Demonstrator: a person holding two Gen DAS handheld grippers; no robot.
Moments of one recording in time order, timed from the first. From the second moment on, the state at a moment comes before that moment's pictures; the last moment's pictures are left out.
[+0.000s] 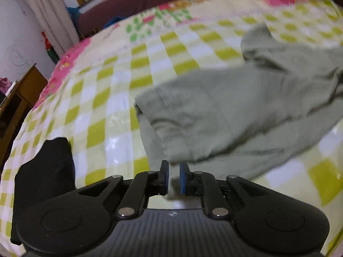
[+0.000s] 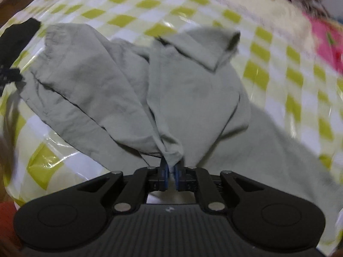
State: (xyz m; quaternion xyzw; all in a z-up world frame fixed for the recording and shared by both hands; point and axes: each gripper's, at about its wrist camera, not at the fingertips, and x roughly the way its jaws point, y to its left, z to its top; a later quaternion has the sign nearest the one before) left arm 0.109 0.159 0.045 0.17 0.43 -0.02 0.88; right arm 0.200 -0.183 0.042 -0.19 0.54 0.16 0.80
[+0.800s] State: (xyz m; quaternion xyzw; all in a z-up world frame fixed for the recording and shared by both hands) left arm 0.114 0.147 -0.001 0.27 0.41 -0.06 0.87; right arm 0.164 -0.044 0.002 -0.37 0.36 0.36 0.78
